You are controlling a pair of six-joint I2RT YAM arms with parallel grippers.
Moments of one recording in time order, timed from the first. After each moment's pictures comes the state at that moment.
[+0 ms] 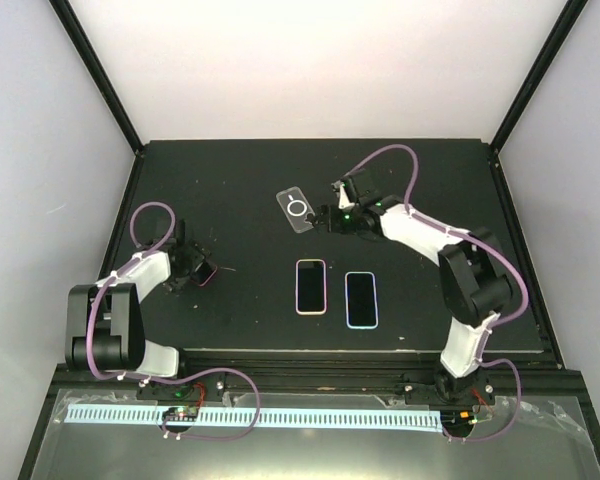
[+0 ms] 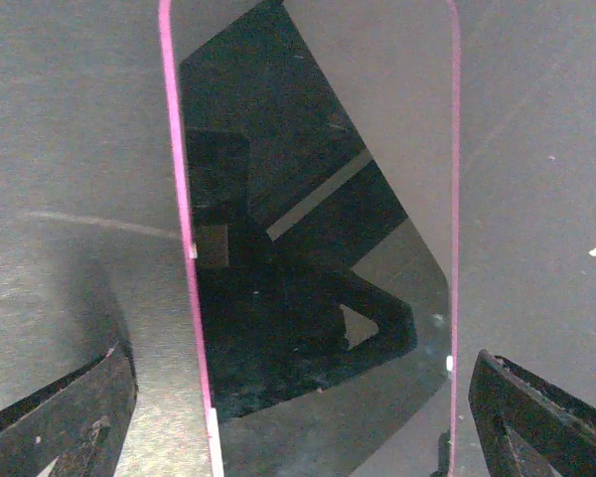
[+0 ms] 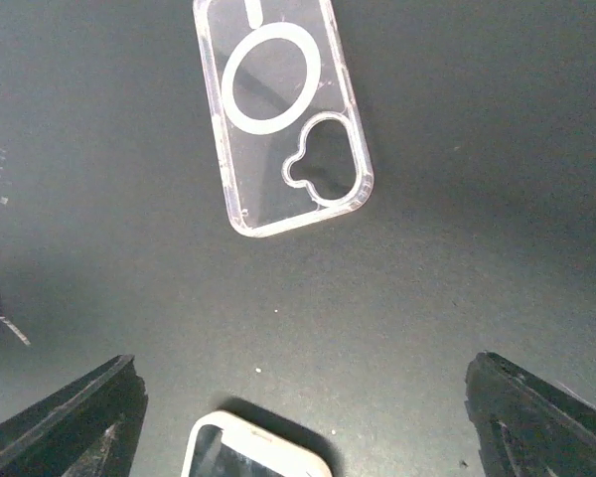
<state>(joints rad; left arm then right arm) 0.05 1.41 0.66 -0.40 -0.04 -0.95 0.51 1.78 1.24 -0.34 -0.24 0.47</state>
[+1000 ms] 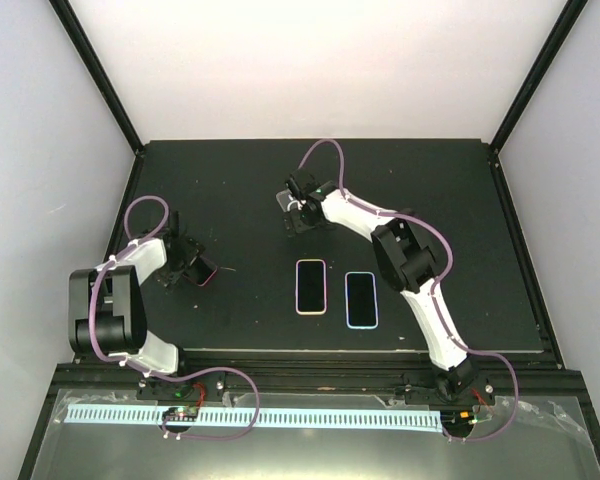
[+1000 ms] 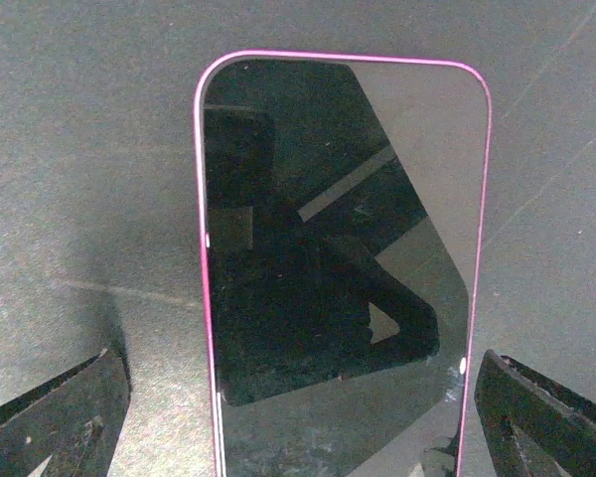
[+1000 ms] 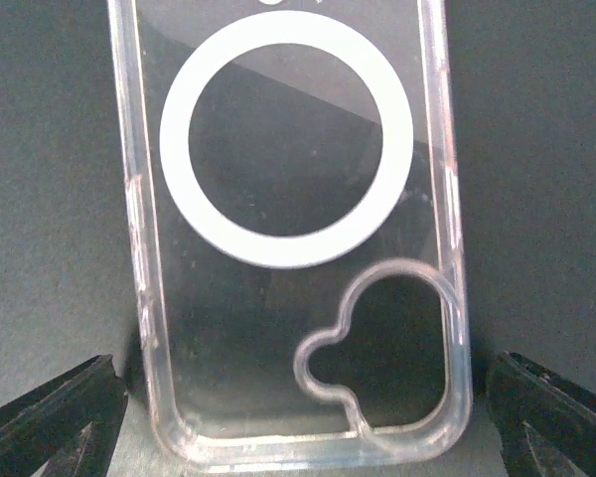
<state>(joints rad) 0.12 1.51 0.77 -0.49 -0.03 -0.95 0.67 2.35 1.89 -0.69 0.09 0.27</state>
